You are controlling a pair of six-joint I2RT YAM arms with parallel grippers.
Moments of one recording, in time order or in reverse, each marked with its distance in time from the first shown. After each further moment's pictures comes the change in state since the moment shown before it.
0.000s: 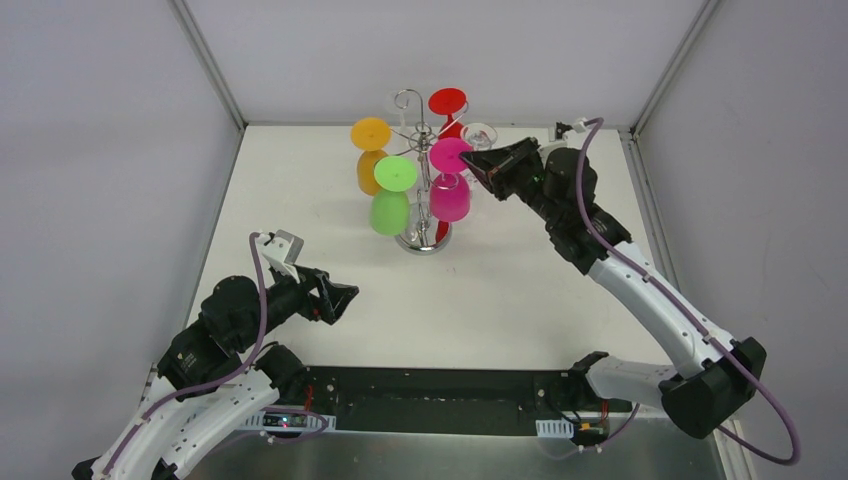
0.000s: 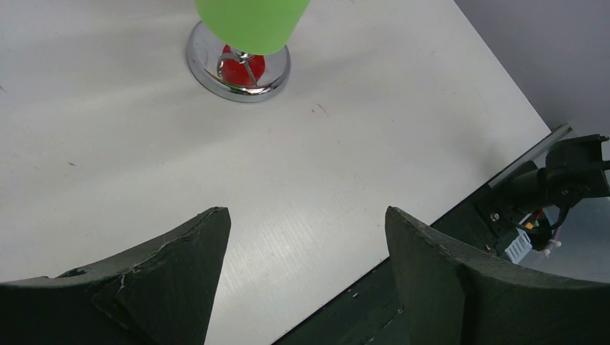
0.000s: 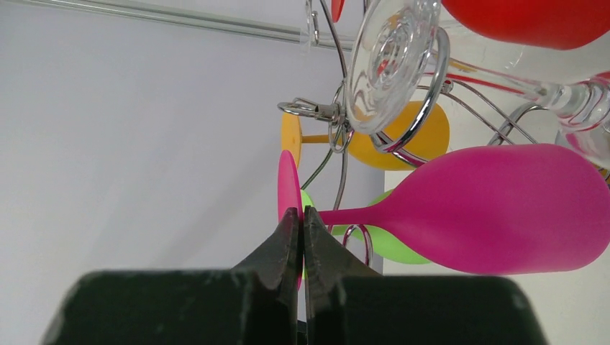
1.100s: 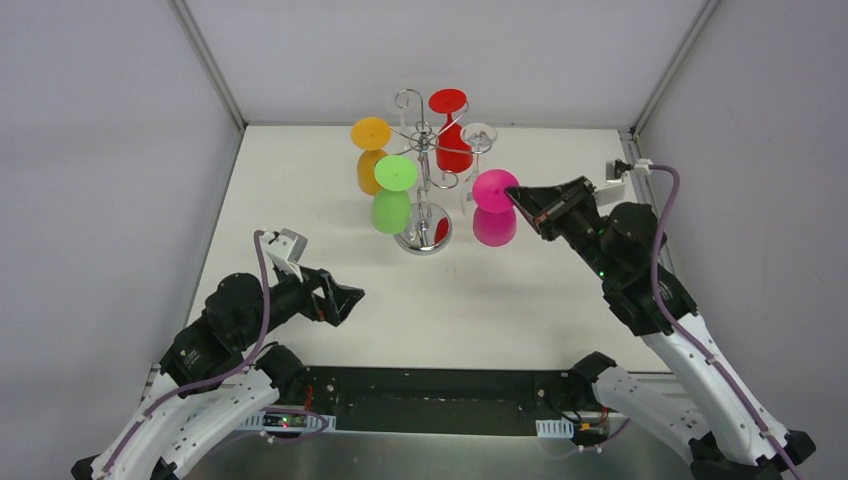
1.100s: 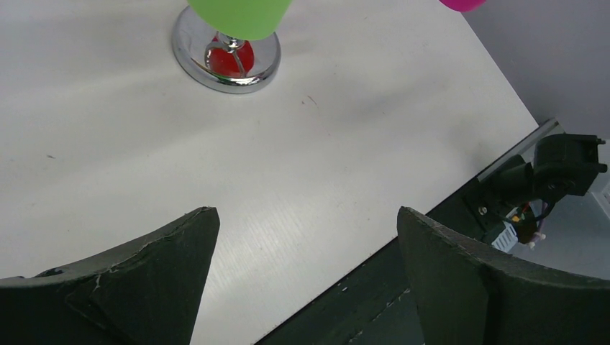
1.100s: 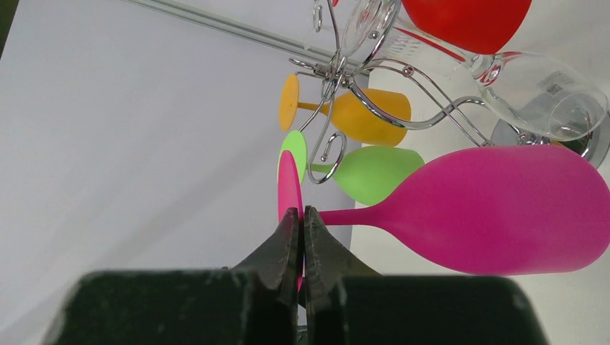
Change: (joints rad) left arm 0.000 0.019 0.000 0.000 0.023 -0.018; right arm -0.002 -0.394 -0.140 -0.194 0.084 -0.118
